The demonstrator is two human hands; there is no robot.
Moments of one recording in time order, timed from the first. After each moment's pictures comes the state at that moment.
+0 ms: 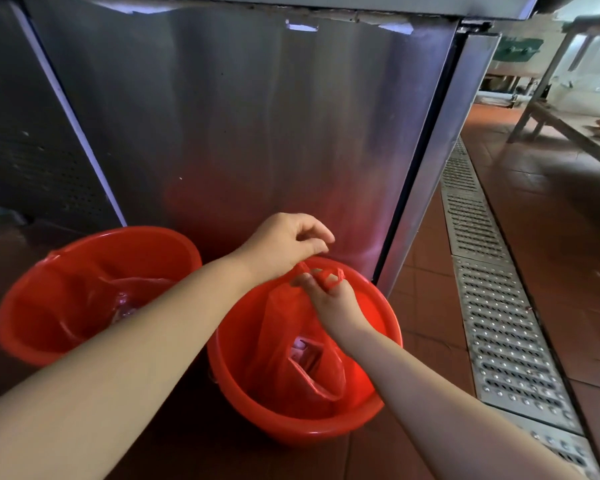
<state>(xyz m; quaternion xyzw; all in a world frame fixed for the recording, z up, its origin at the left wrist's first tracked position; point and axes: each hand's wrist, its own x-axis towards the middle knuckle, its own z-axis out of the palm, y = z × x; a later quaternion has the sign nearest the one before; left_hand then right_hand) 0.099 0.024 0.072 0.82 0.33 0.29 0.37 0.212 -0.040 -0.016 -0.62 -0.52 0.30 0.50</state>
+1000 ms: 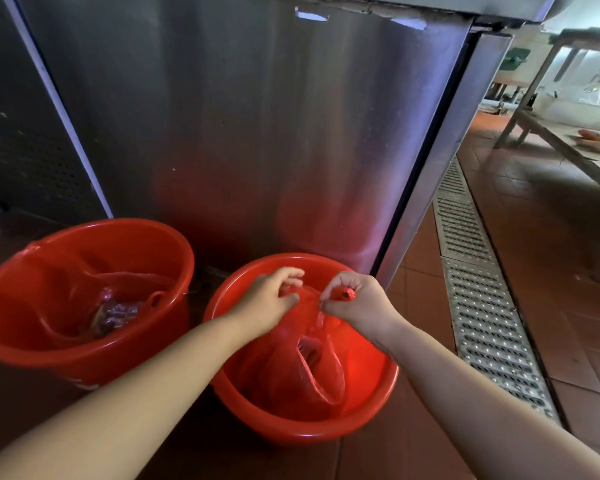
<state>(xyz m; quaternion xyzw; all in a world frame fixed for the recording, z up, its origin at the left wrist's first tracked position) 0.082 0.009 -0.016 0.76 0.41 0.25 0.45 0.249 -0.056 -0.006 -0.61 -0.56 0.32 0.45</state>
